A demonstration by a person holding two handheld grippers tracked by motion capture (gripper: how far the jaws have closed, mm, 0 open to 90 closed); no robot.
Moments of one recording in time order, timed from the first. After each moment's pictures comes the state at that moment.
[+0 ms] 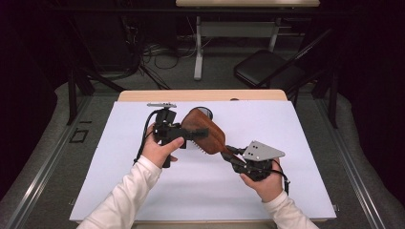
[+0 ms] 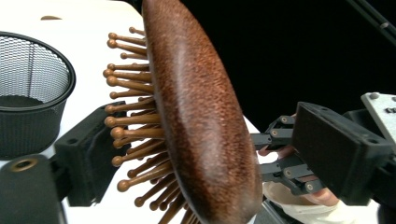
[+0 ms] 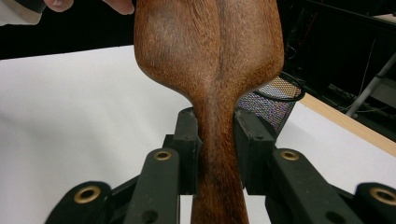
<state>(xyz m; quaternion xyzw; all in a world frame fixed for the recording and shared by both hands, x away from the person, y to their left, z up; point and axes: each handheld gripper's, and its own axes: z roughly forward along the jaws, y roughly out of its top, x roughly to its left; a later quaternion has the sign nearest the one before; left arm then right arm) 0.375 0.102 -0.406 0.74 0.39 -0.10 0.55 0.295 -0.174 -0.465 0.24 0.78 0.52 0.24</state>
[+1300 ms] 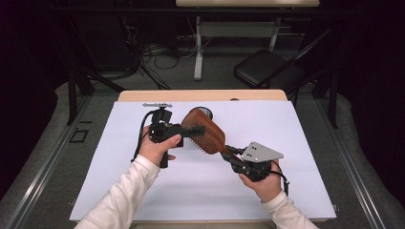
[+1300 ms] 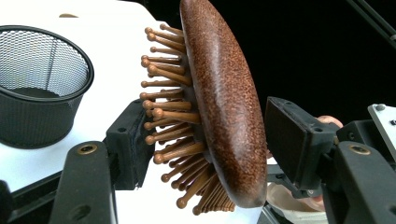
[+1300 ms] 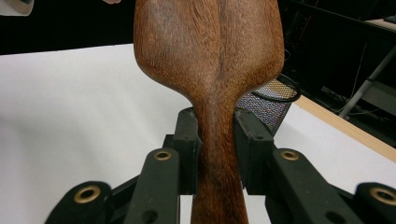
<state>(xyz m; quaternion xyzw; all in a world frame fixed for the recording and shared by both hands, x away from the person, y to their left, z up) 0.375 0.110 -0.408 0.73 0.41 -0.09 0.54 0.295 -0.172 -0.469 0.24 0.78 0.52 0.26</state>
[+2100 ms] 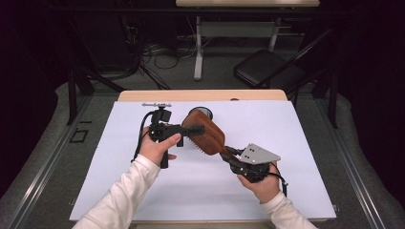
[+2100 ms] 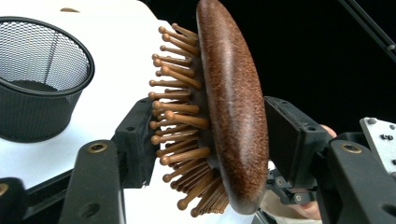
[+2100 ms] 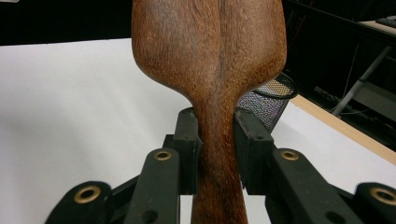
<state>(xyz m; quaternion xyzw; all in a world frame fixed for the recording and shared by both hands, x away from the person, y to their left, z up) 0.376 0.111 -0.409 0.71 0.43 -0.11 0.54 0.294 -0.168 -0.475 0.23 0.78 0.51 0.27</state>
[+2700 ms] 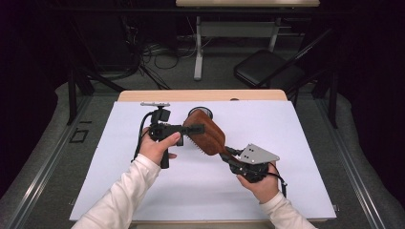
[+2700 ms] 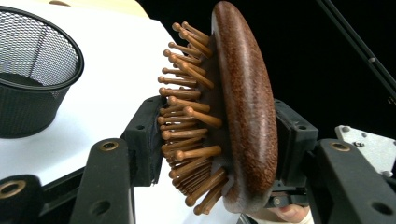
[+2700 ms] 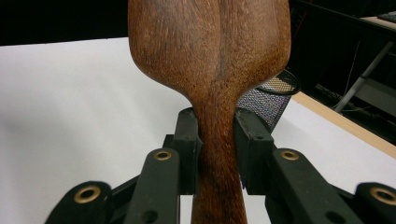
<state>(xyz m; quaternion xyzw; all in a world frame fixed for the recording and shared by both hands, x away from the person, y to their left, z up) 0.376 0.112 -0.409 0.70 0.44 -0.14 0.55 0.296 -0.168 -0.479 0.24 0.78 0.51 0.27</state>
